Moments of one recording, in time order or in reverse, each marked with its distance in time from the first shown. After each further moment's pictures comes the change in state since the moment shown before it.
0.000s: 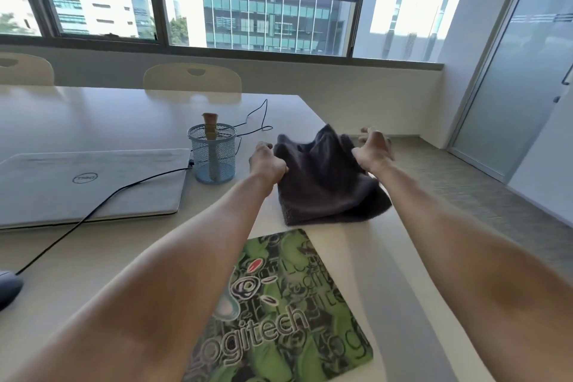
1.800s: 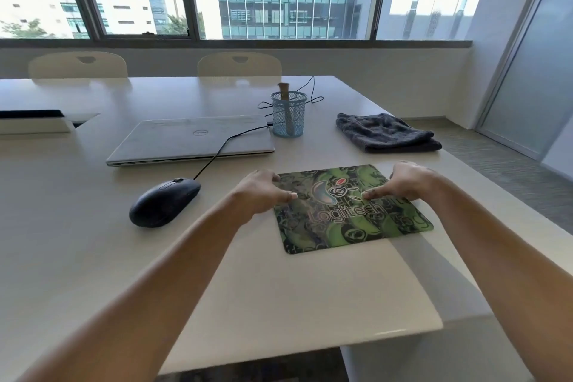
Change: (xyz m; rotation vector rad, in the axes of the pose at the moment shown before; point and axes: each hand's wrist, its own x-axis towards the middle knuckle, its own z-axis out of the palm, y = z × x) left_hand -0.186 -0.078 -0.185 0.384 -0.289 0.002; right_hand -0.232 -0.041 -0.017 -0.447 -0.523 0.096
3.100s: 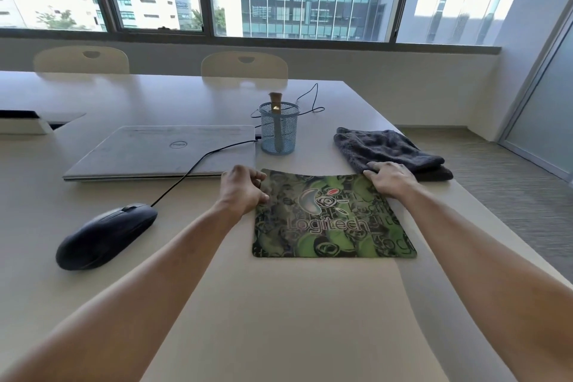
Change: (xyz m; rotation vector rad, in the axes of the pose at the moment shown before) left_hand 0.089 0.011 0.017 -0.063 0.397 -0.013; right_hand 0.142 0.005 -0.007 0.021 0.182 -0.175
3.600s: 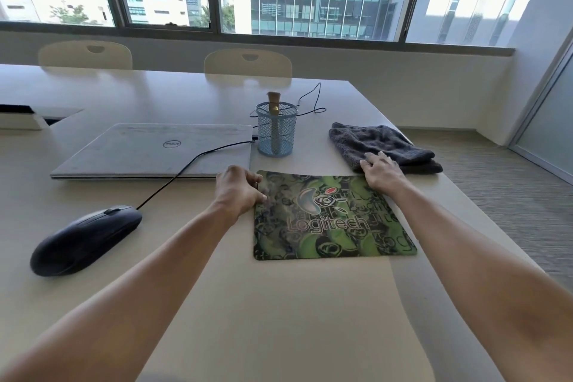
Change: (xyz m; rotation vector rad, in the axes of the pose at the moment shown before) left_hand 0.011 0.005 0.012 -0.048 0.031 -0.079; right_hand 0.040 -0.003 0.011 0.195 0.032 -0.025
